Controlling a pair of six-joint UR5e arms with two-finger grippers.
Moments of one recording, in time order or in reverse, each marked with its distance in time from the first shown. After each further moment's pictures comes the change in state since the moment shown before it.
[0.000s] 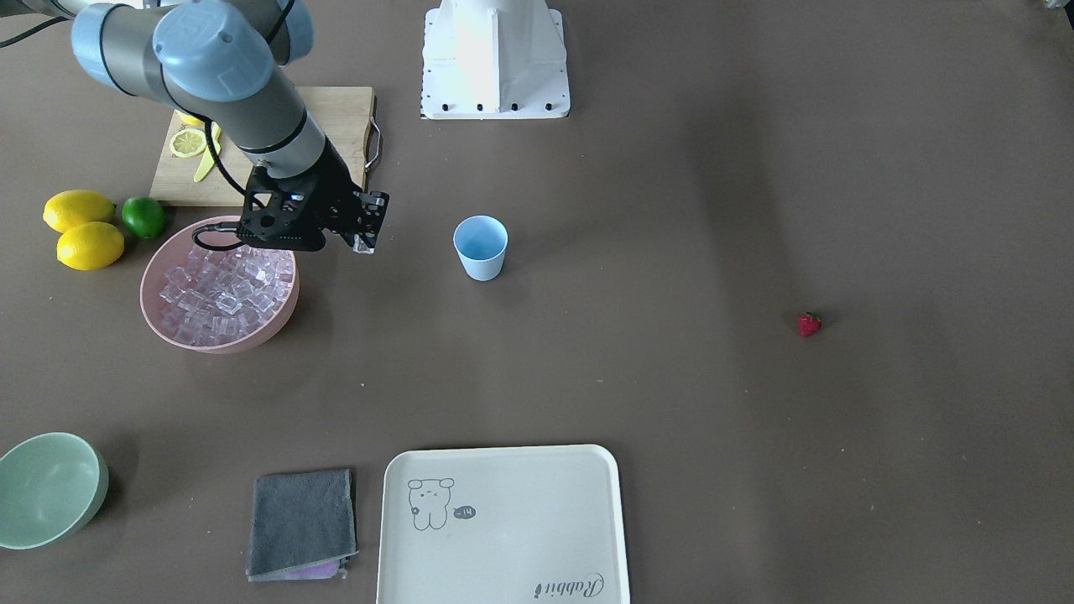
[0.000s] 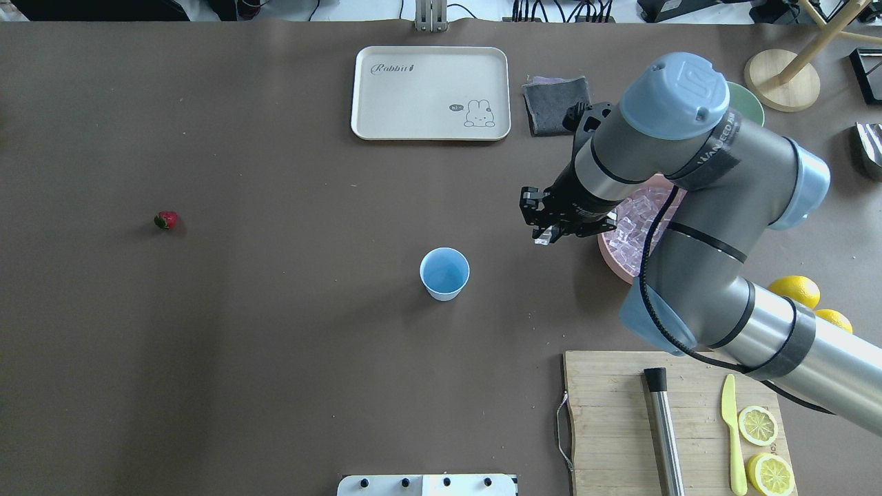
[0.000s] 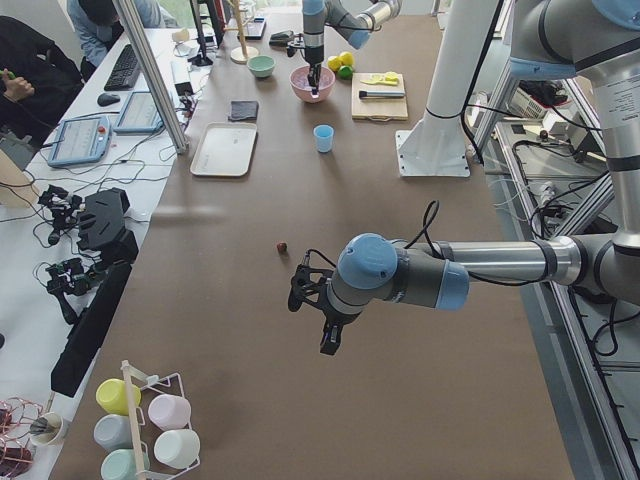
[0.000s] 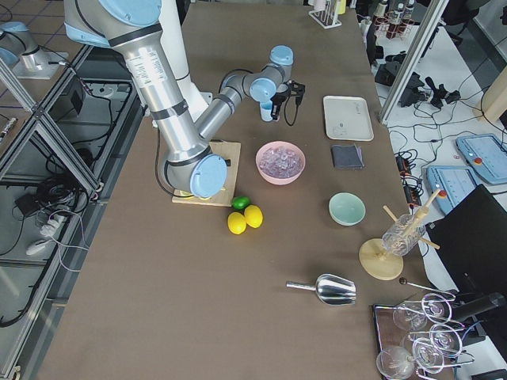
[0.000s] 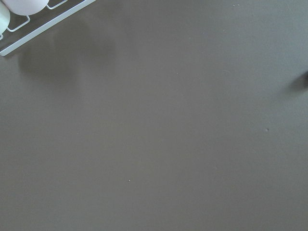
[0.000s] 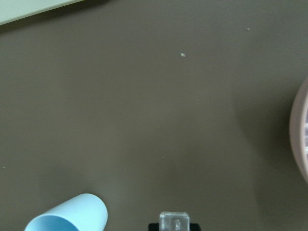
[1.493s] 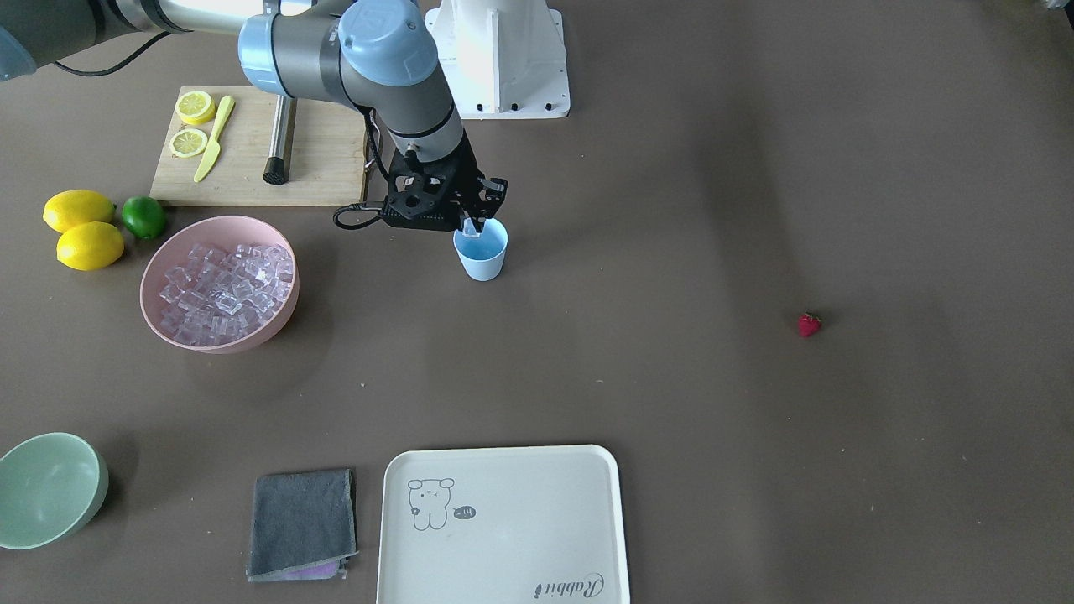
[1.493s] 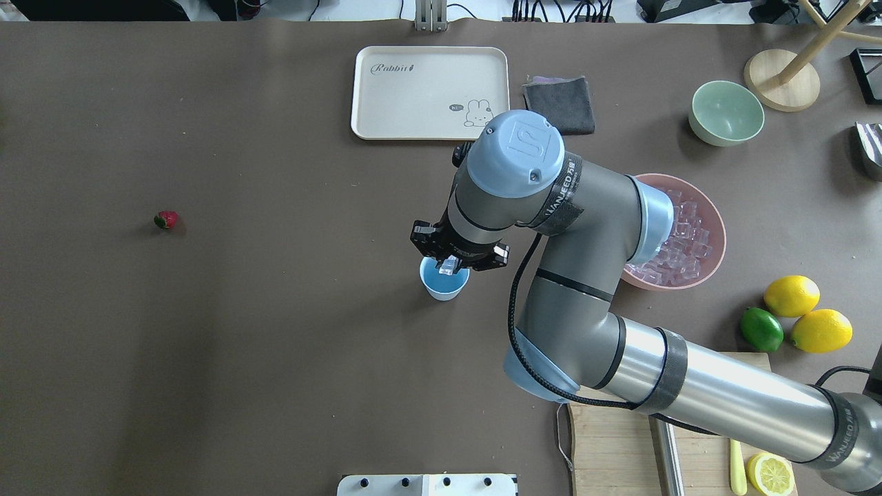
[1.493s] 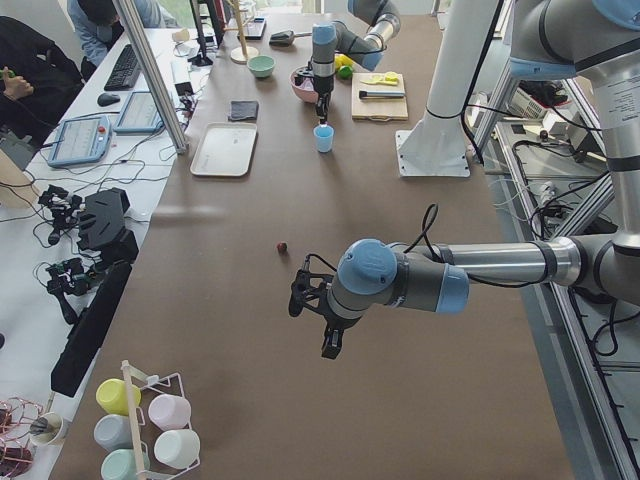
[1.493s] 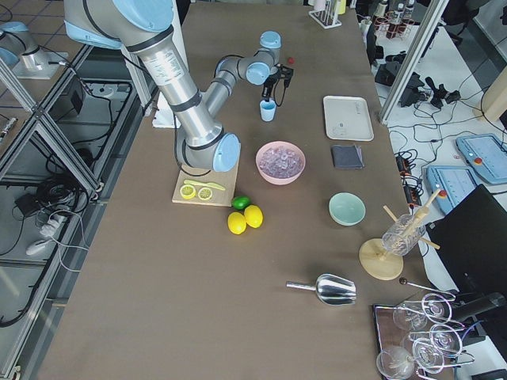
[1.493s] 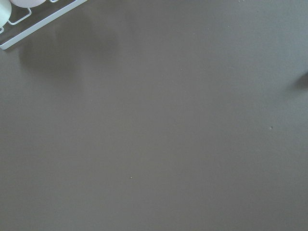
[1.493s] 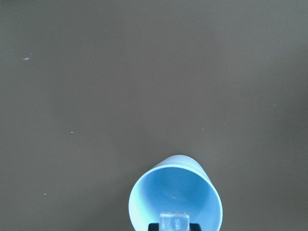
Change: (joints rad) left arm -0.003 -0.001 0.017 0.001 -0.001 -0.002; right arm -0.151 0.192 -0.143 0.010 -0.118 0.147
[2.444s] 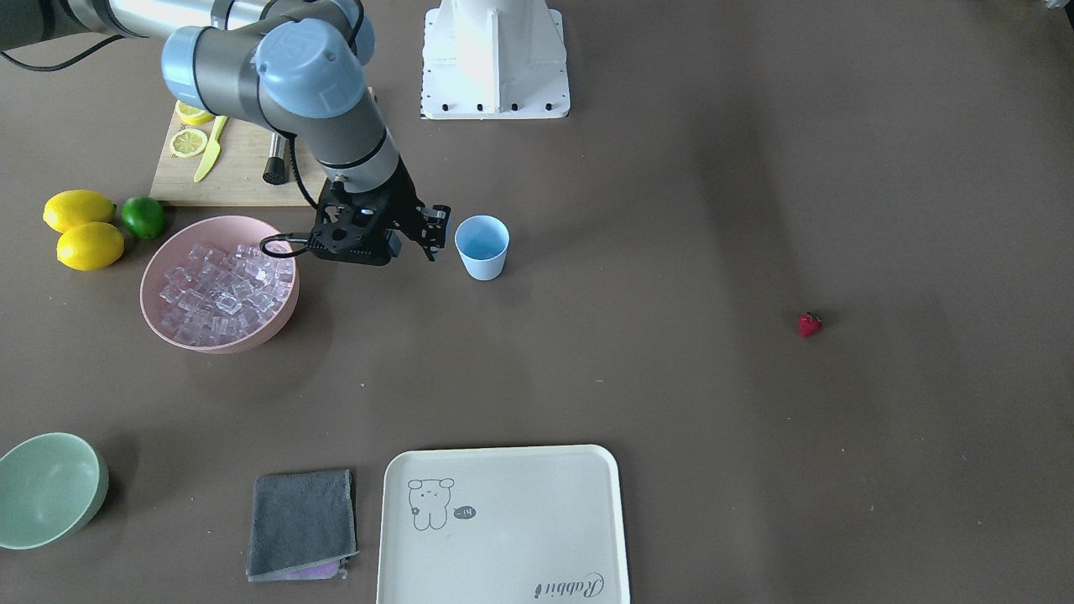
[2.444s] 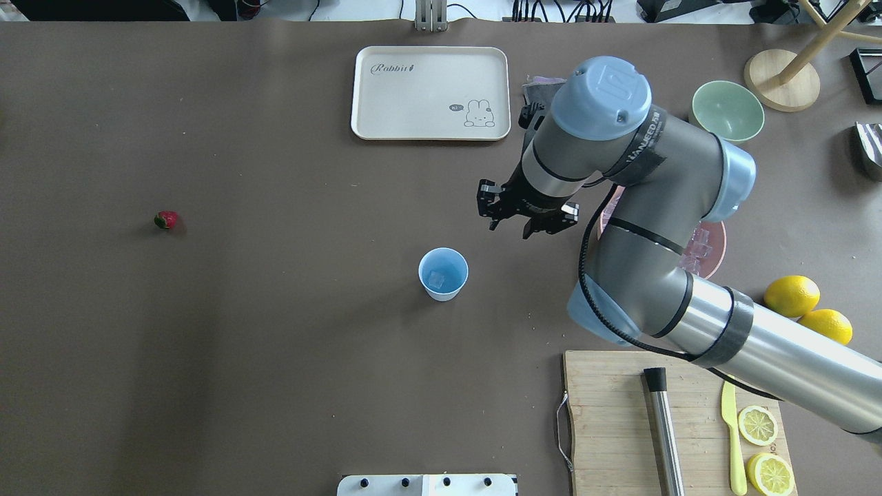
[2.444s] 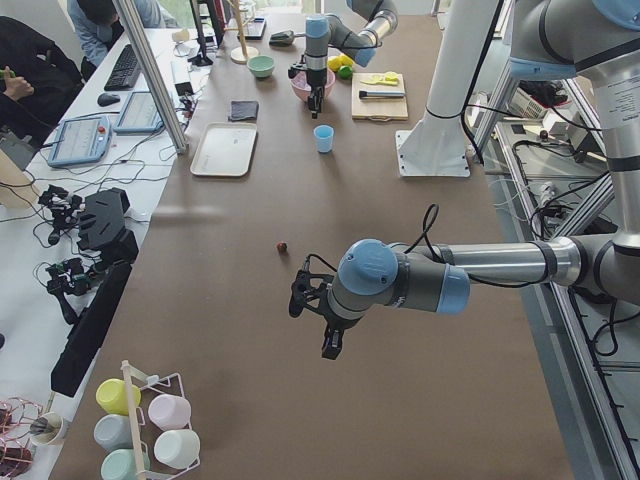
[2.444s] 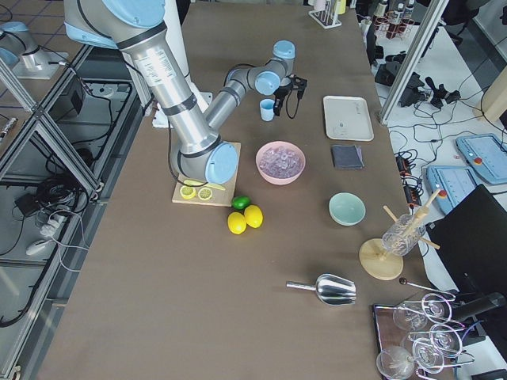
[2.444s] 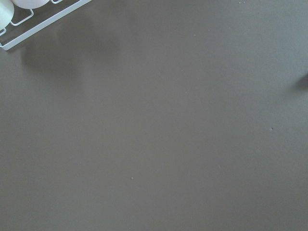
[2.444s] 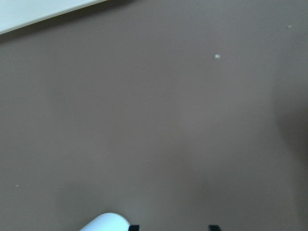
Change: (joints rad) left arm -0.004 0.001 -0.004 -0.002 -0.001 -0.001; right arm 0.168 -0.140 0.045 -0.009 0.104 -0.178
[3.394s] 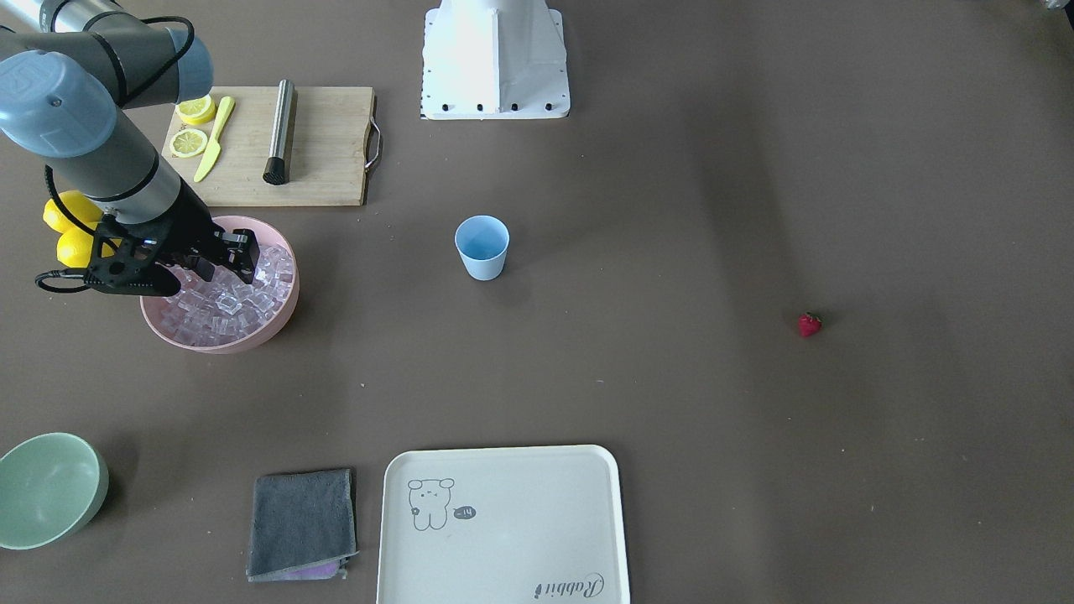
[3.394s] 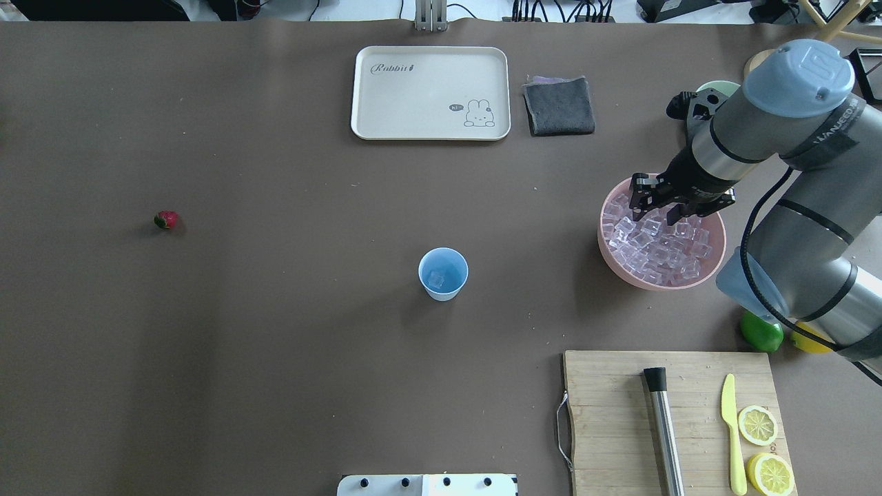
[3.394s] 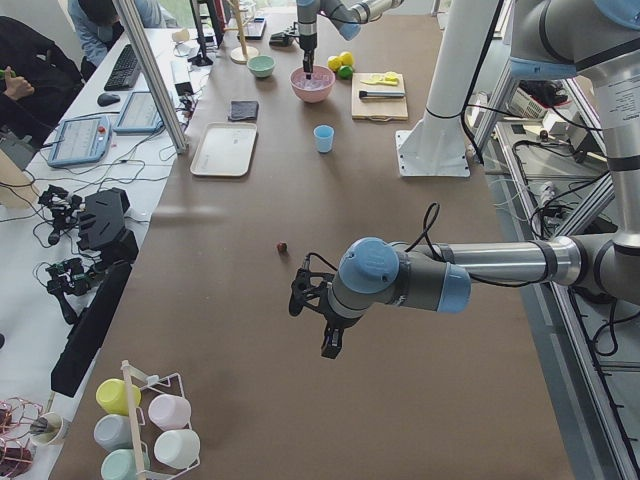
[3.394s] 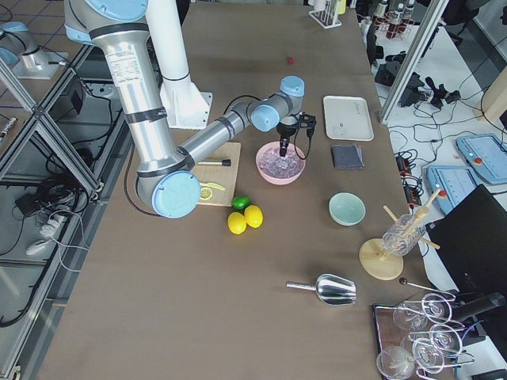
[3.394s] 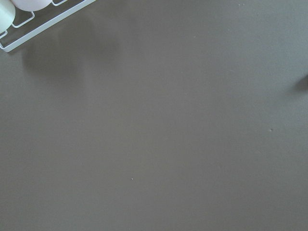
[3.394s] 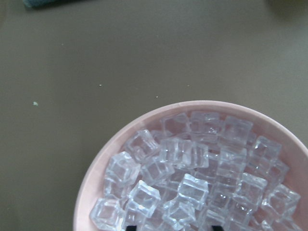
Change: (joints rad) left arm -0.002 0.000 -0.001 0.000 0.000 0.000; right arm 0.175 -0.297 0.099 0.008 0.069 -0.287
